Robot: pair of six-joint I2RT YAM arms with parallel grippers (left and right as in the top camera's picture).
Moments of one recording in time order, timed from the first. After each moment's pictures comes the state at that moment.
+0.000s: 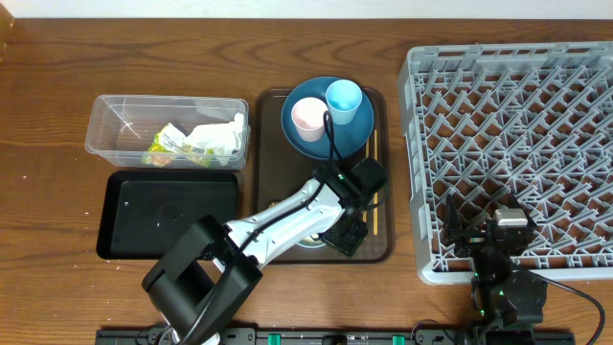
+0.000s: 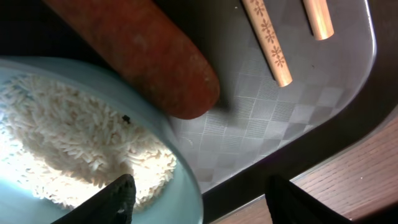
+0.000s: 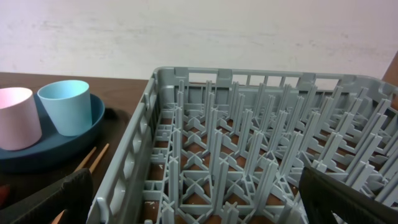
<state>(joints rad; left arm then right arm) -0.85 1.84 1.21 -0.93 0.13 -0.25 0.03 0.01 0.01 -0.07 0.01 -0.02</state>
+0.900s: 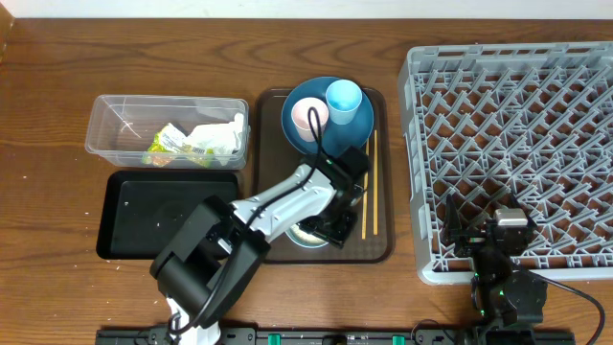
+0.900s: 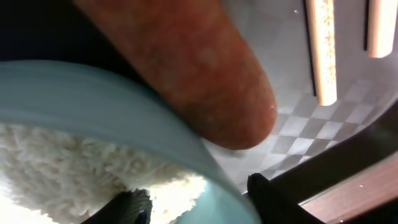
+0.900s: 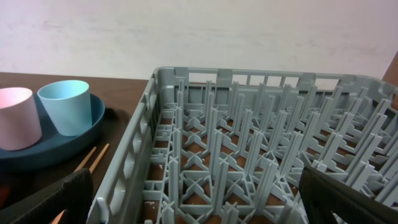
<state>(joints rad) -0.75 1.92 1.21 -0.92 0.25 -0.24 0.03 0.01 0.01 -0.07 0.01 -0.02</state>
